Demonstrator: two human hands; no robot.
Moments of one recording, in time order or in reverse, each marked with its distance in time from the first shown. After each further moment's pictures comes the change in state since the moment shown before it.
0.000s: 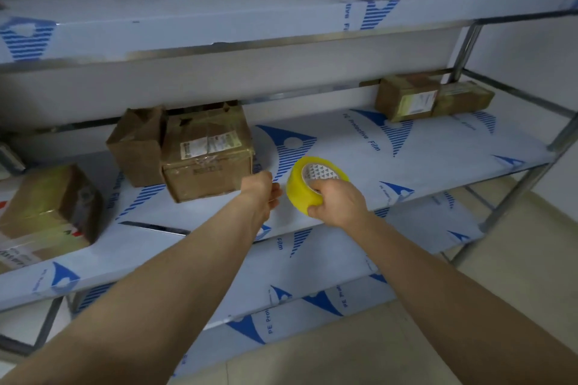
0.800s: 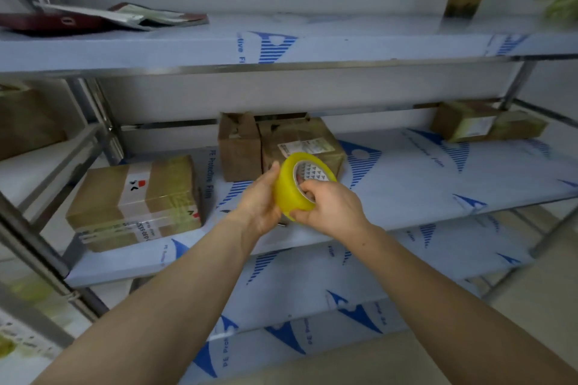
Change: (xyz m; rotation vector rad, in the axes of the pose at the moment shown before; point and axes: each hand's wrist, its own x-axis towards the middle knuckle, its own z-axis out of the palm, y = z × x) left_hand -0.029 0.027 -0.218 -0.366 -0.367 0.066; right_hand -0.036 -0.228 0.029 0.073 0.180 -0.212
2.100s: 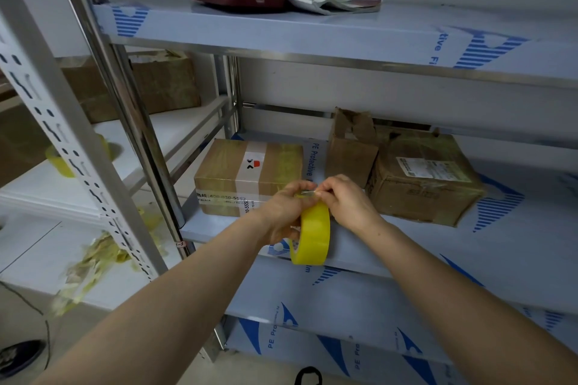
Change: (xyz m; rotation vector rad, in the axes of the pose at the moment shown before) left_hand -0.013 0.048 -0.139 0.461 0.212 0.025; right_hand 0.101 -0.094 0.098 0.249 -0.202 -0.260
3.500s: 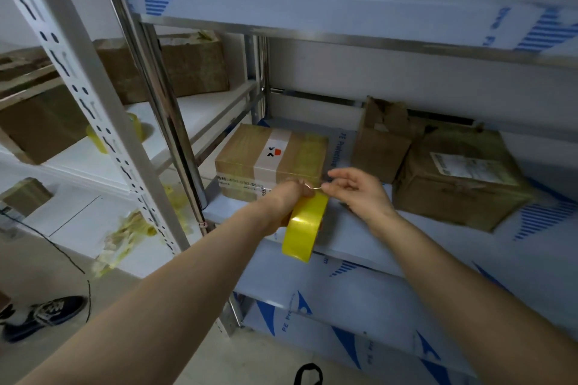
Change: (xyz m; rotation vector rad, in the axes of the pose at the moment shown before) left_hand -0.017 0.003 -0.018 -0.016 0.186 -0.073; right_hand 0.010 0.004 0.022 0.760 -0.075 0.206
